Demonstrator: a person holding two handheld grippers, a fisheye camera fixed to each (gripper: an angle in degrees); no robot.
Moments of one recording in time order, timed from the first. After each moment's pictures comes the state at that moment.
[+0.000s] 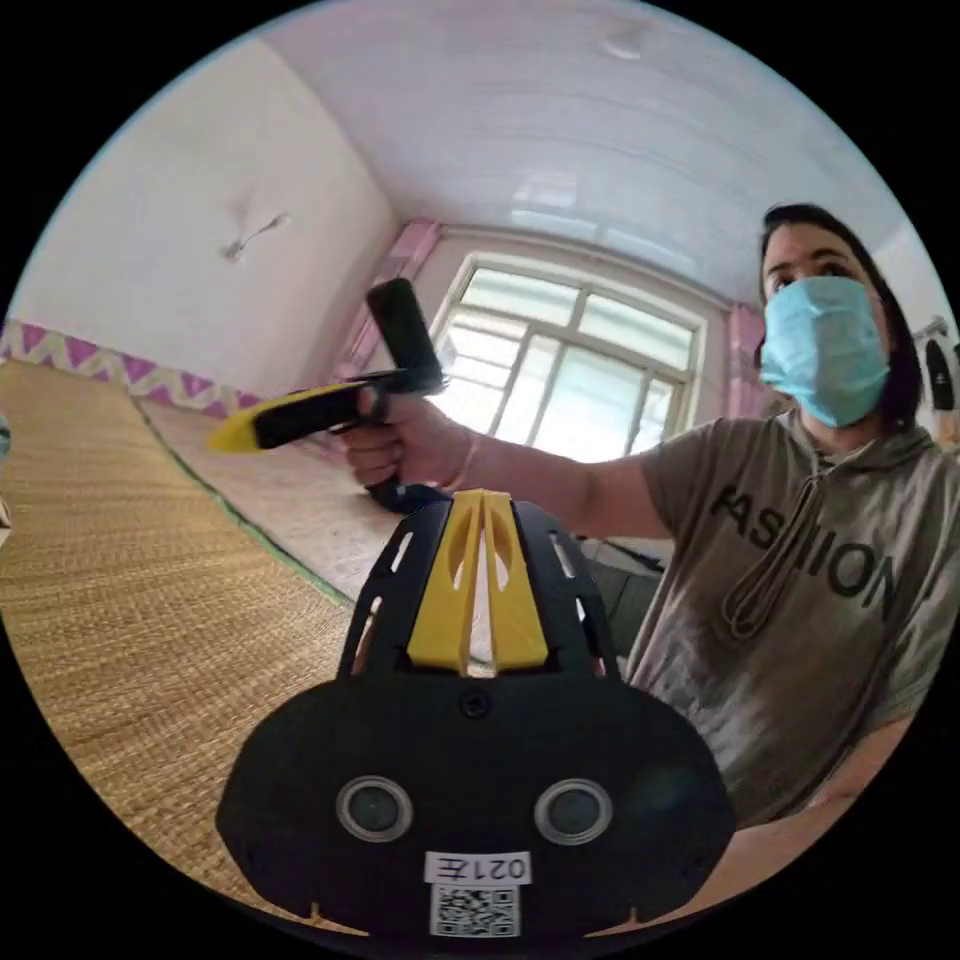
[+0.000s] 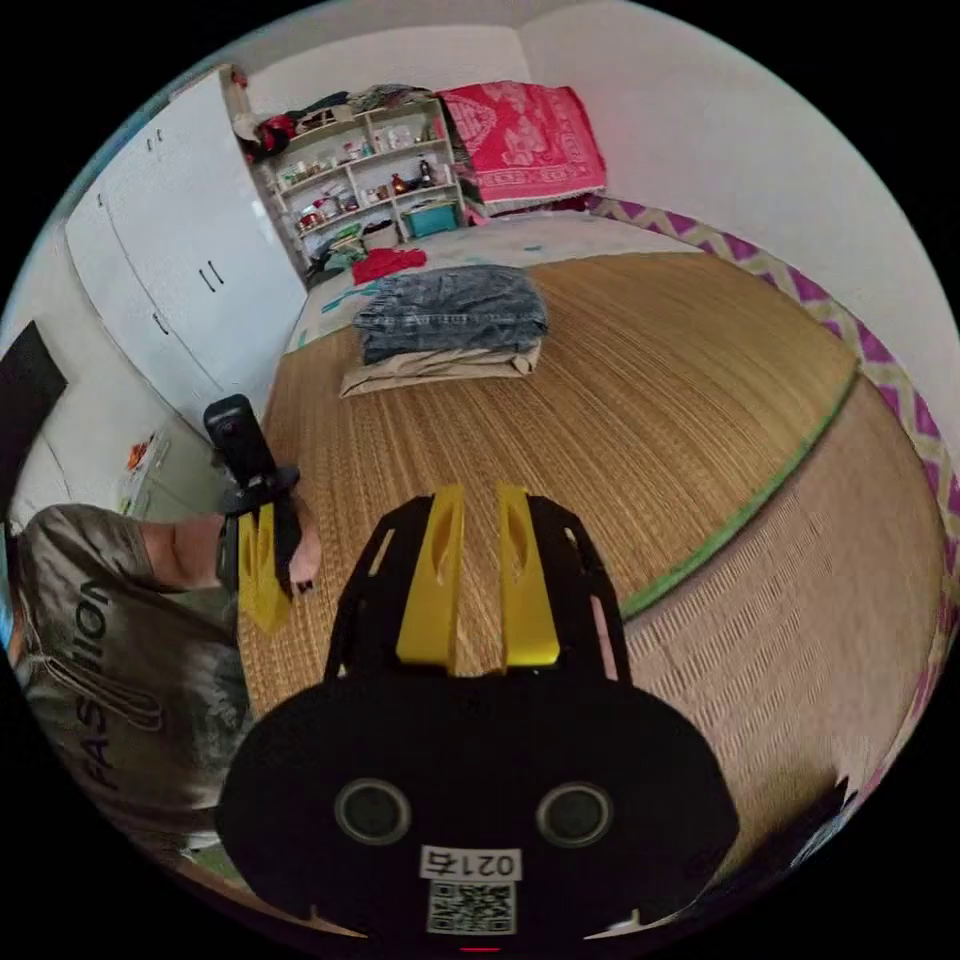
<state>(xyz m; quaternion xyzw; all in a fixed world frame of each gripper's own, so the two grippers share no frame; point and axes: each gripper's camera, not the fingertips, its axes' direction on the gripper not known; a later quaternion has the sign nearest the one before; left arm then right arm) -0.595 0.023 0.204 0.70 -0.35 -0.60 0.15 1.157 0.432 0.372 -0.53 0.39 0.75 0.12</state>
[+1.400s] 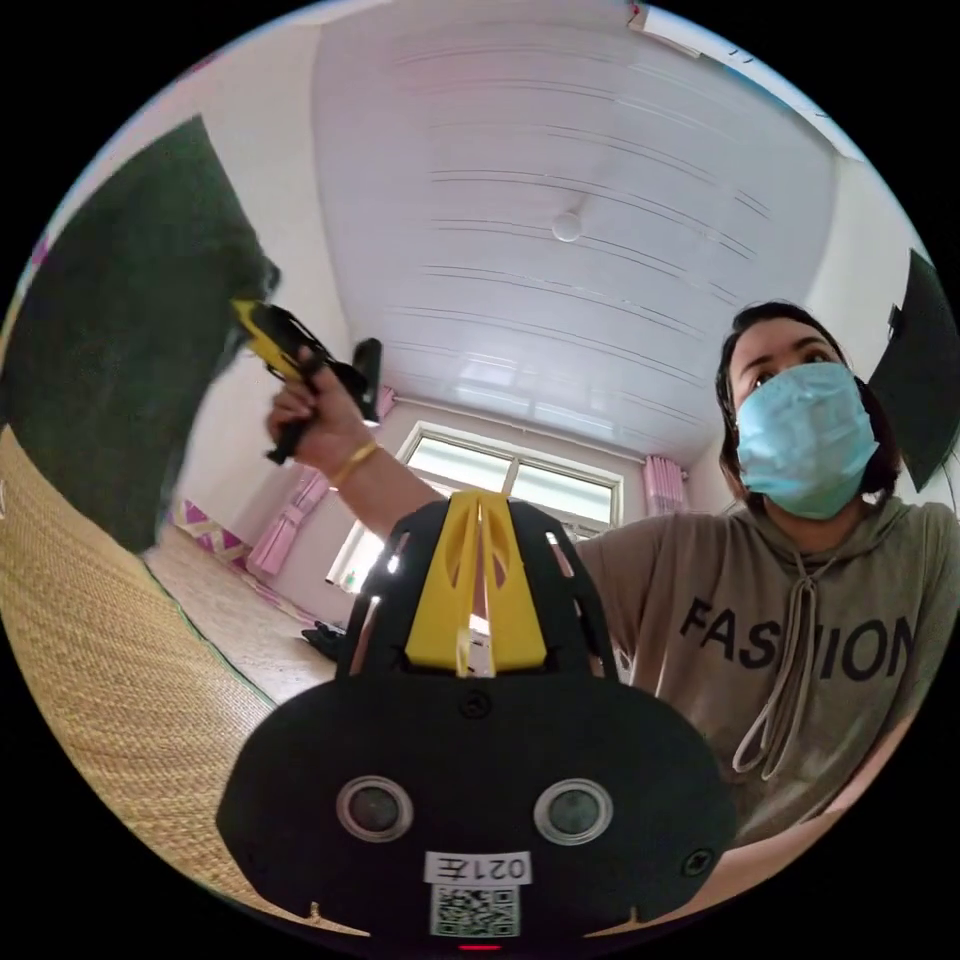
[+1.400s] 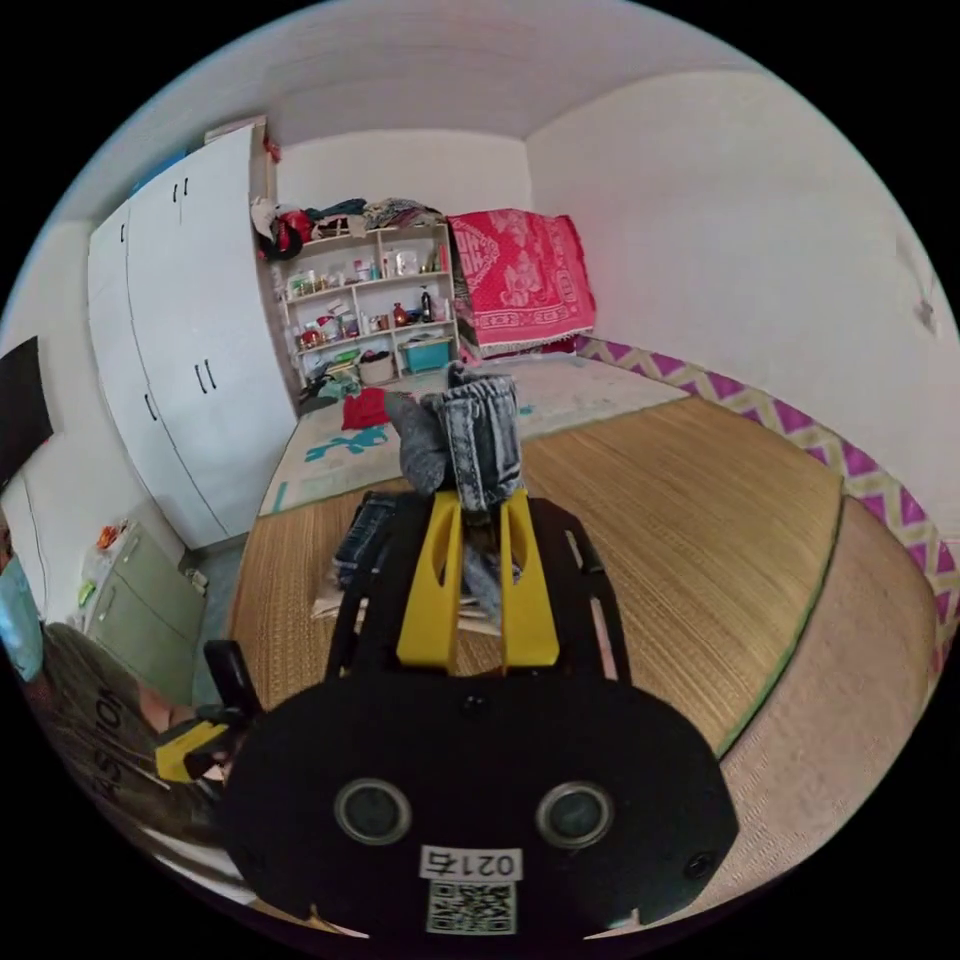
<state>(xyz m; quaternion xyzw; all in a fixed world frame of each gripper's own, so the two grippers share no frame) -0.515 -0.042 0.267 0.77 -0.48 -0.42 -0.02 1.444 0.759 0.390 -0.52 0.51 0.64 0.23</state>
